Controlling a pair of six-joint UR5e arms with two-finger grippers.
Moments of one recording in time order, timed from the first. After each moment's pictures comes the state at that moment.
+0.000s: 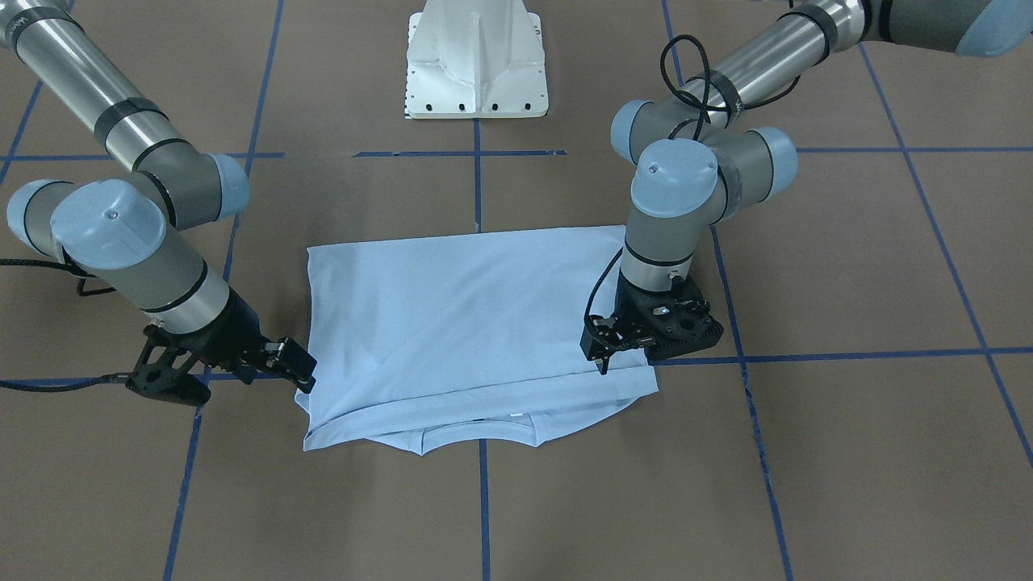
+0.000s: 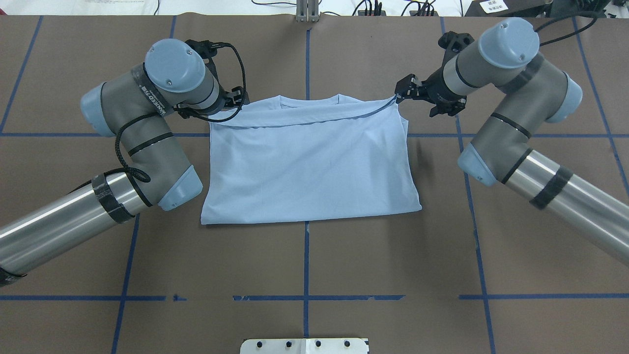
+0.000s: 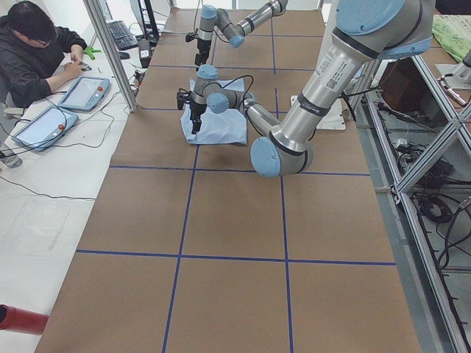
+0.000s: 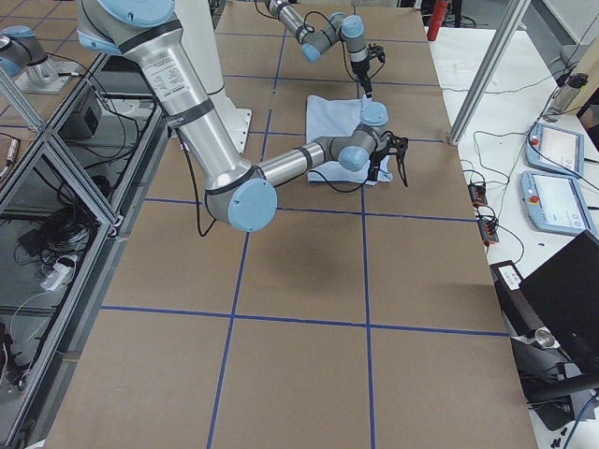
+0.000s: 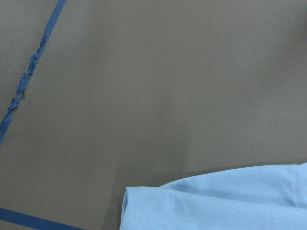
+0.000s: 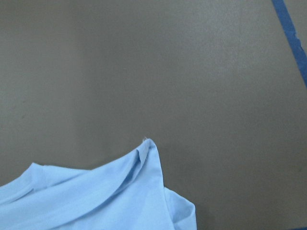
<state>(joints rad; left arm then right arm) -0.73 -2.26 -1.43 -1.83 -1.75 -1.31 0.85 -1.08 1.43 -1.00 2.06 1.33</state>
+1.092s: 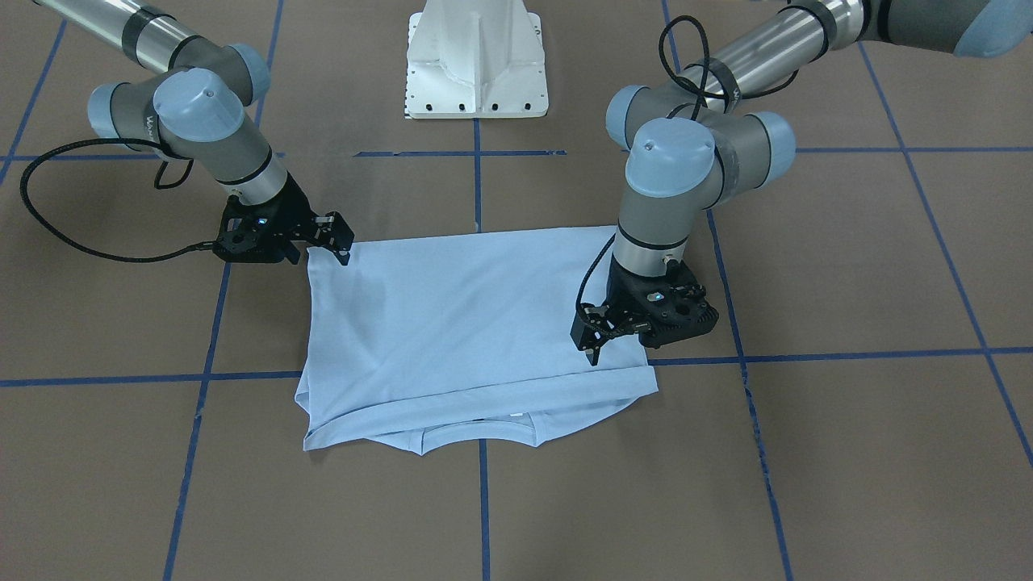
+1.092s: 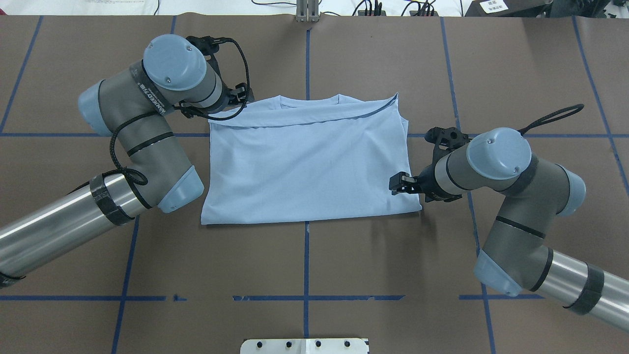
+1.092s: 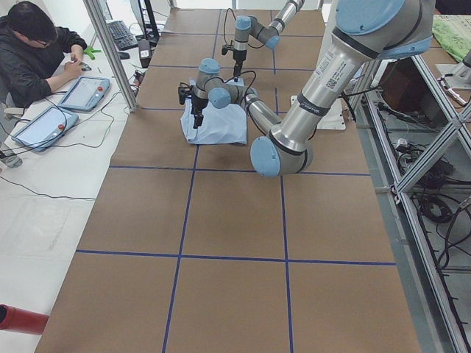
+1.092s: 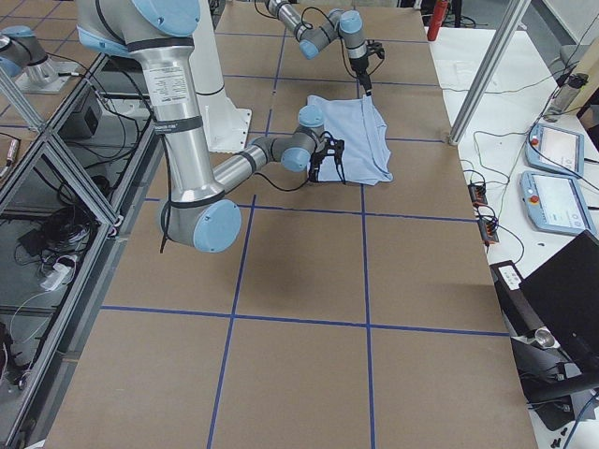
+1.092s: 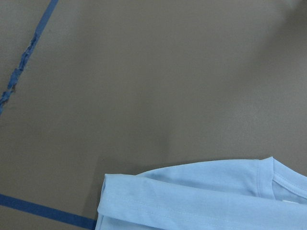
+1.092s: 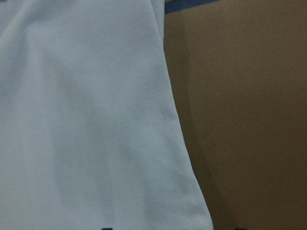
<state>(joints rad) -0.73 -2.26 -1.48 -1.81 -1.75 -1.34 0.59 -1.30 1.74 -1.12 1.94 1.38</state>
